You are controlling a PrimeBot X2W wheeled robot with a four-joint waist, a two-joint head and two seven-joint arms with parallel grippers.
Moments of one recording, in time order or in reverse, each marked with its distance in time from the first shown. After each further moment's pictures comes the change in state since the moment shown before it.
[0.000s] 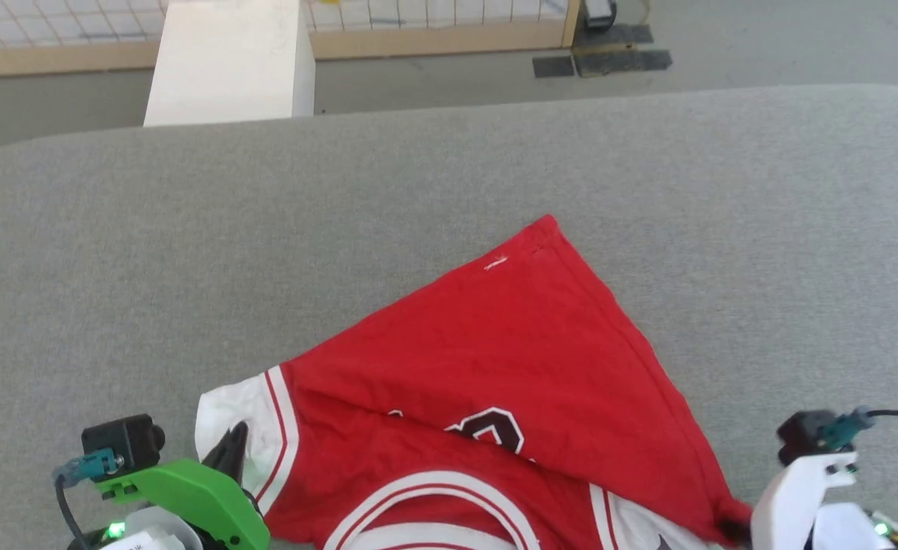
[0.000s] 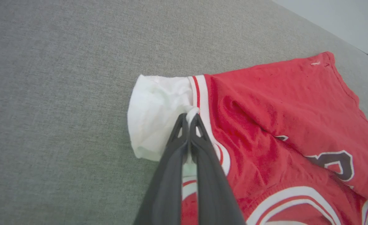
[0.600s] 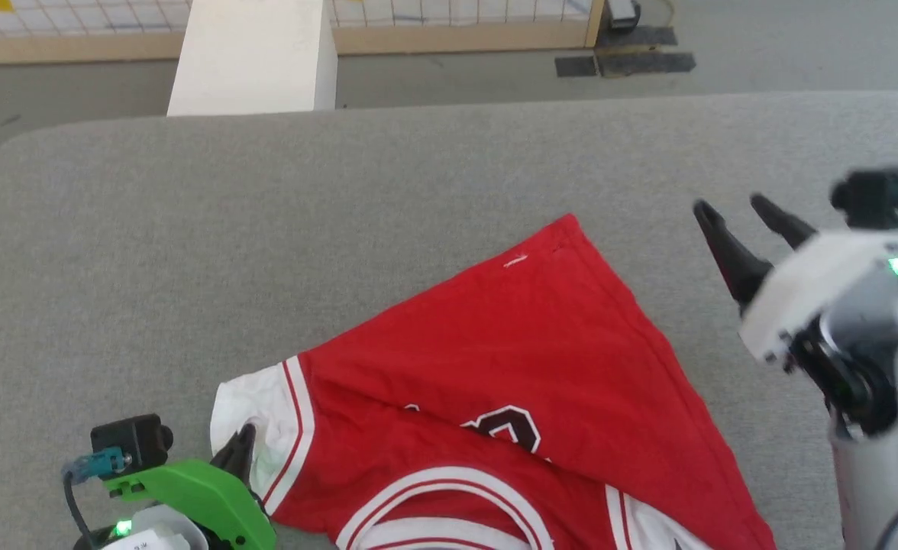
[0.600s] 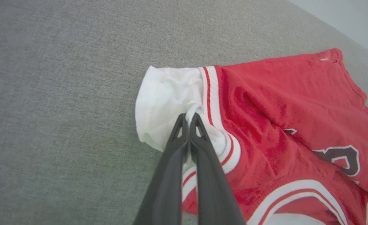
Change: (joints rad) left arm -0.002 0.000 -0.013 0.008 -0.004 -0.007 0.009; right arm -0.461 0.018 0.017 0.072 -0.016 0.000 -0.497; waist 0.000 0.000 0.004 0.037
